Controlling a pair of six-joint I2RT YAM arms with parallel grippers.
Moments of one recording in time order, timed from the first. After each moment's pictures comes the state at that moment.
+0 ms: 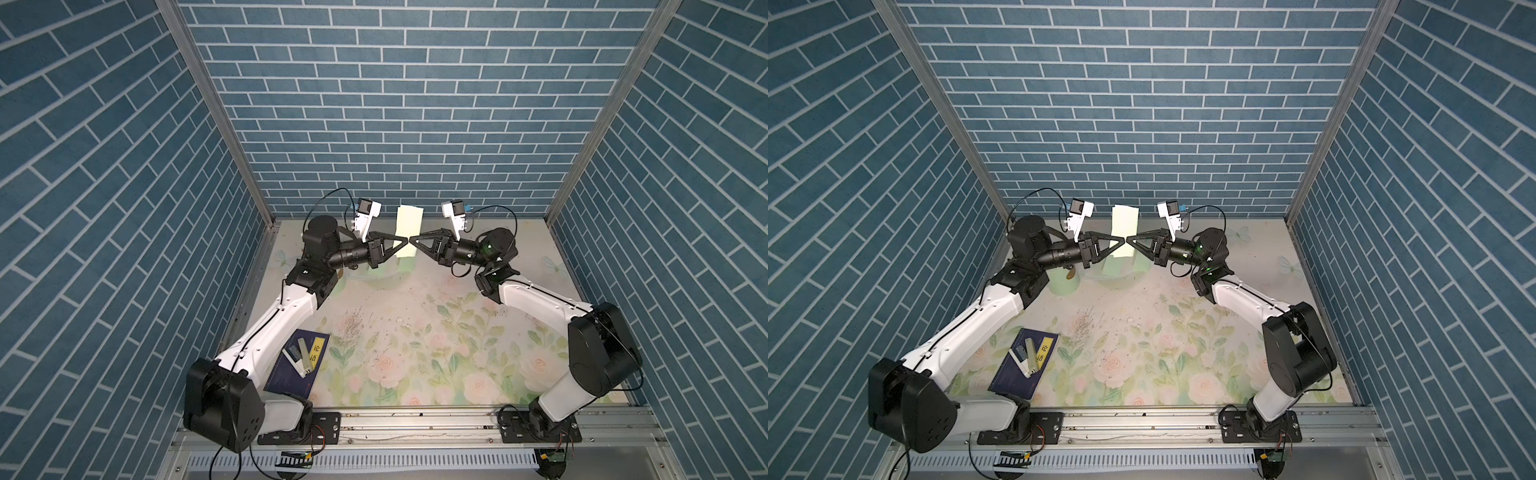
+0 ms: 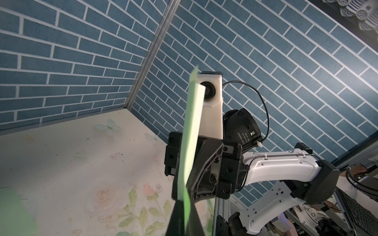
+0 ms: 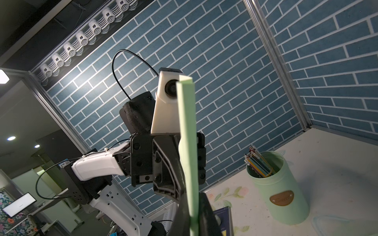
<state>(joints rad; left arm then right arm) -0.36 1.33 1.12 0.17 0.89 -0.55 0.56 1.62 1.09 0.92 -0.96 0.88</state>
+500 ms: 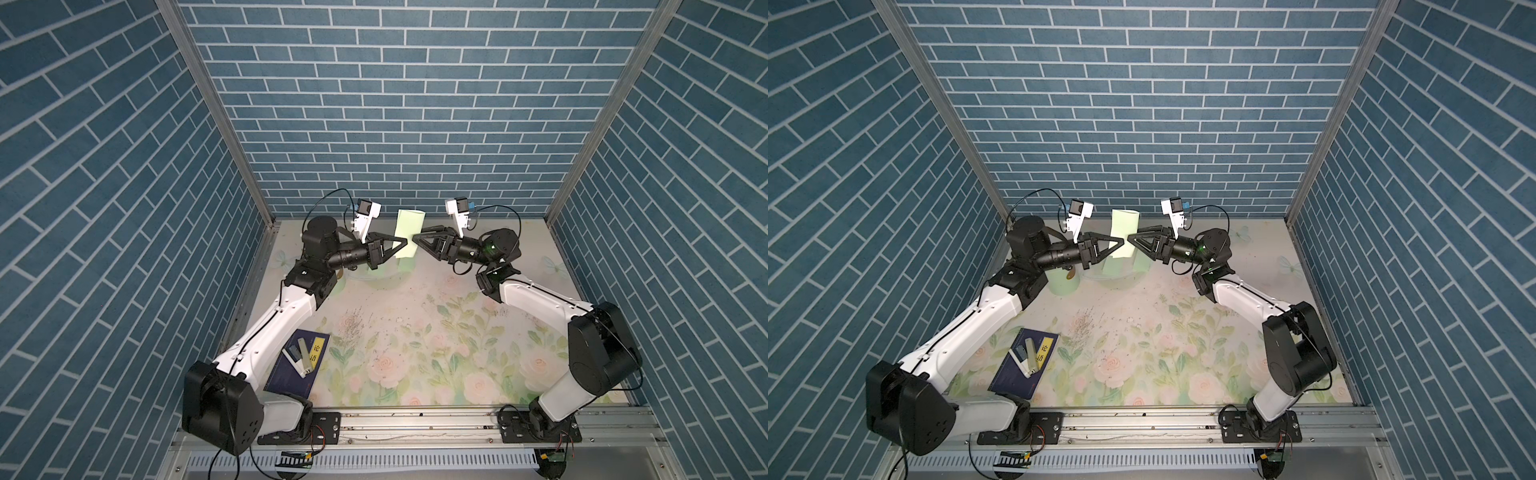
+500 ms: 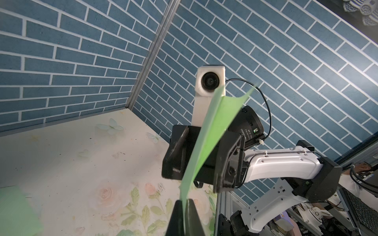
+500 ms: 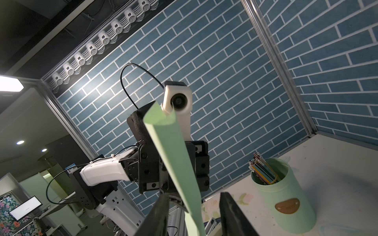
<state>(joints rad) -0.36 1.31 1.12 0.15 0.88 -0.53 0.54 1.64 1.12 1.00 -0.96 0.96</state>
